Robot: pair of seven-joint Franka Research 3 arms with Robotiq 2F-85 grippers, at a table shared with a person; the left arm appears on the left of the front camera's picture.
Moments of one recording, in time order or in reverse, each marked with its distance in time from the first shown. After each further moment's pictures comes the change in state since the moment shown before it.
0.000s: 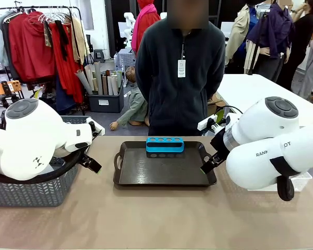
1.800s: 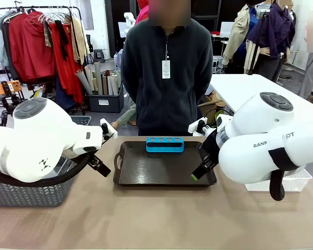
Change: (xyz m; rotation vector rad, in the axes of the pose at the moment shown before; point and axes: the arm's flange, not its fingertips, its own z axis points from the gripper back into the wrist) left arm 0.013 -0.039 0.010 -0.044 -0.026 -0.155; right arm 0.007 0.034 0.012 0.124 0.038 0.040
